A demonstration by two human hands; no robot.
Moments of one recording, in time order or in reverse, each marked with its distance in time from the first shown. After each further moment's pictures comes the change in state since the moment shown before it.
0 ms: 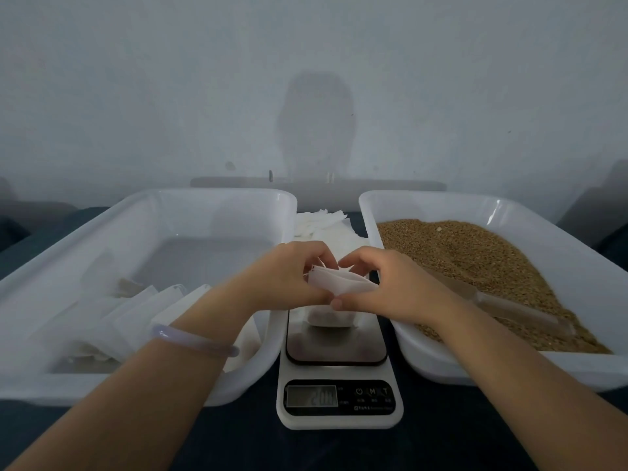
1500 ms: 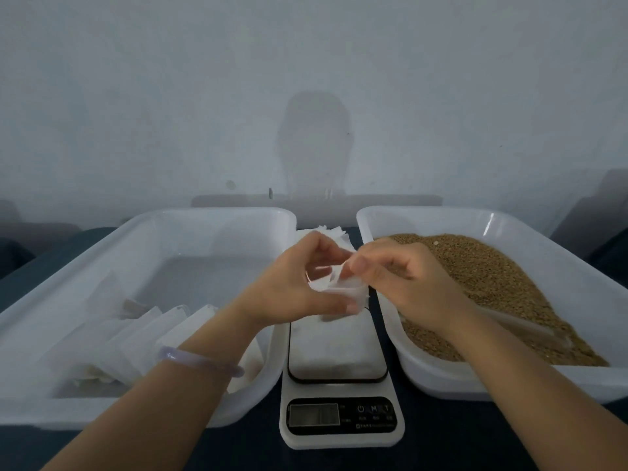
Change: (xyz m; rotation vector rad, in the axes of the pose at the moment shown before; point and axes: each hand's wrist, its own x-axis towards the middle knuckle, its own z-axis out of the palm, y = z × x) left_hand -0.003 0.017 -0.003 -0.456 0.056 0.169; right_hand -0.020 -0.032 -0.022 0.308 0.188 -0.229
